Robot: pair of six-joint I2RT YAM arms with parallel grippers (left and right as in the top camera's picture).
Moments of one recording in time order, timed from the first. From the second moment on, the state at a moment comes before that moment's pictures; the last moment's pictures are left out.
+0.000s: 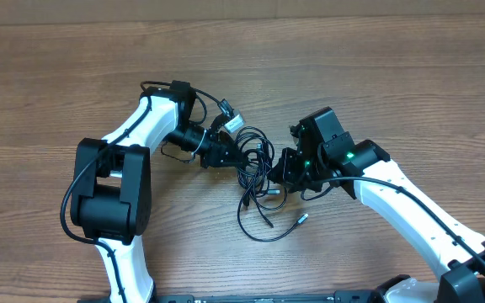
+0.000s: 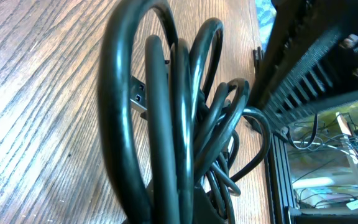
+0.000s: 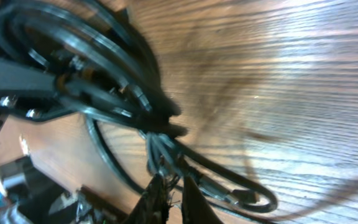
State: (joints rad) left arm -0.20 2.07 1.40 -1.10 1.07 0.95; right arm 0.48 1.49 0.99 -0.64 -0.50 0.72
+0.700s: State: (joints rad) left arm -0.20 2.07 1.40 -1.10 1.08 0.95; right arm 0.61 1.44 0.99 -0.58 -0.40 0.78
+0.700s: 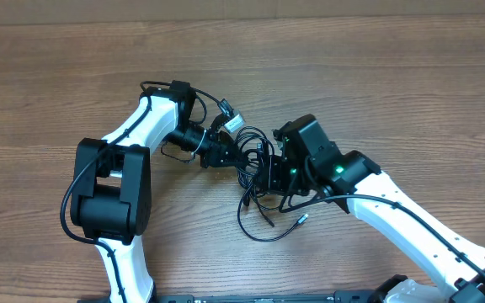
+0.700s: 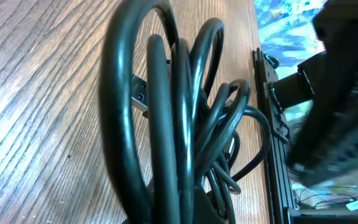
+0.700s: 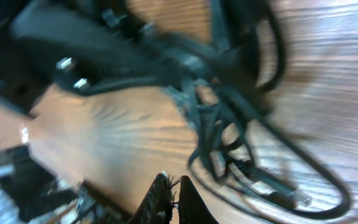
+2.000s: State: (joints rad) left arm -0.20 2.07 1.40 -1.10 1.10 0.95; right arm 0.64 1.56 0.99 -0.49 -0.14 0.84
